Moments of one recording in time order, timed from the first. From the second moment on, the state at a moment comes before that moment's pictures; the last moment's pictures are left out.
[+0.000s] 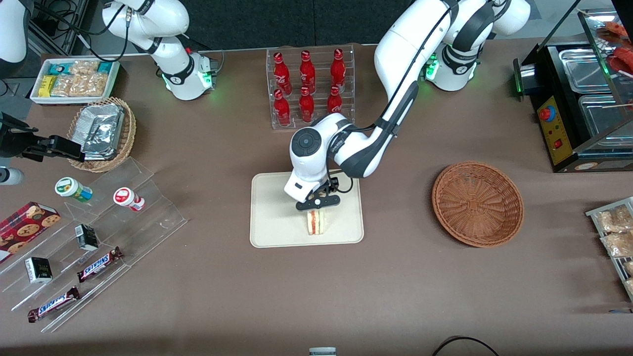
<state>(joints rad) -0.76 0.82 -0.07 -1.30 0.10 2.10 -1.03</state>
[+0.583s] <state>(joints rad) -0.62 0.55 -0.05 -1.25 0.05 1.80 -1.02</state>
